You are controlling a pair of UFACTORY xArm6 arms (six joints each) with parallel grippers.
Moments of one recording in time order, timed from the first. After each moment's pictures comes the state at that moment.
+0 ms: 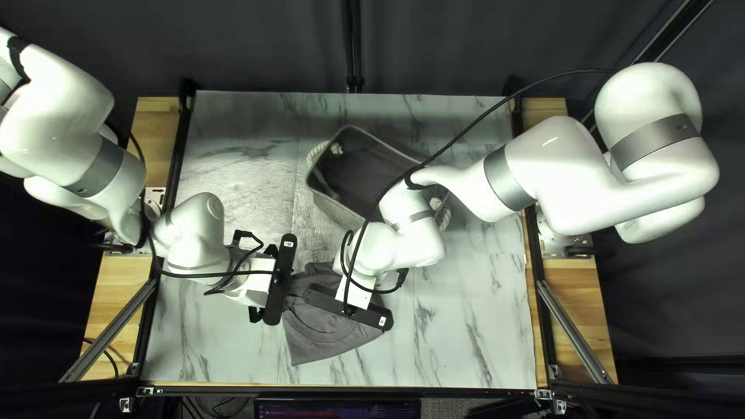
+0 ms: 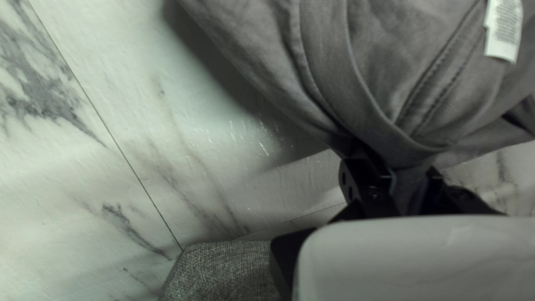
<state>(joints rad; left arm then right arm) -0.30 0.10 -0.53 0.92 0.07 -1.09 0.31 0.32 -1.03 -0.15 0.58 -0.87</state>
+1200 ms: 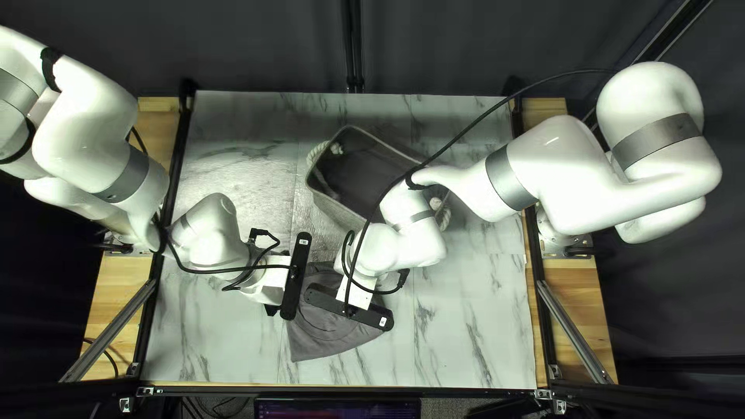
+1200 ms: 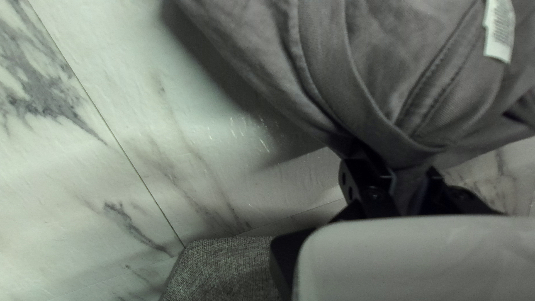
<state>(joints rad) -0.30 0.15 -0.52 0.59 -0.01 -0.77 0.31 0.30 -1.01 -0.17 0.58 -0.84</state>
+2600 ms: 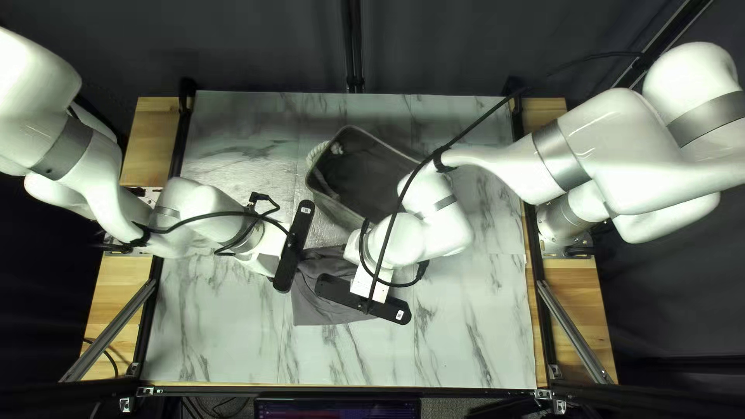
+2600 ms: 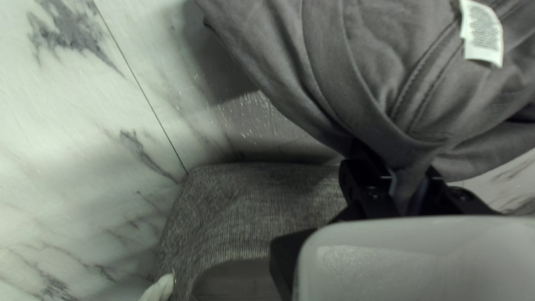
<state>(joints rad) -0.27 -0.14 -0.49 -0.10 0.22 0.05 0.32 0.05 -0.94 -0.29 0.73 -0.78</state>
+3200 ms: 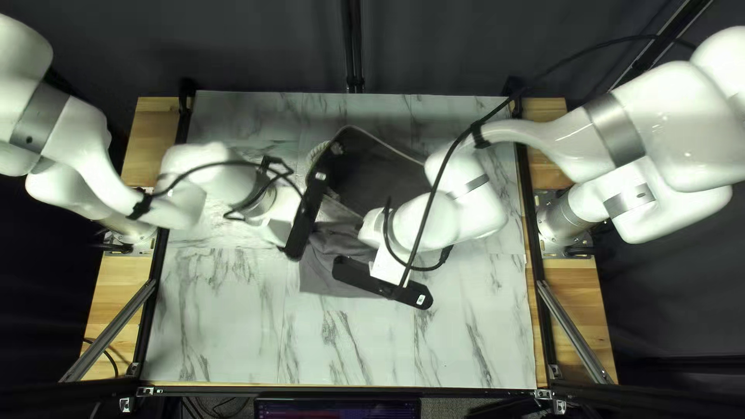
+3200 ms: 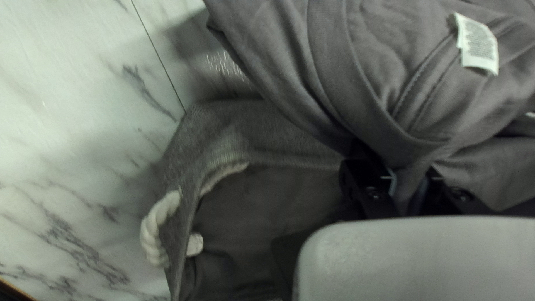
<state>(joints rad) -0.09 -0.22 -0.68 -0.18 0.53 0.32 0.30 -0.17 -0.86 -0.37 0.84 -0.78</state>
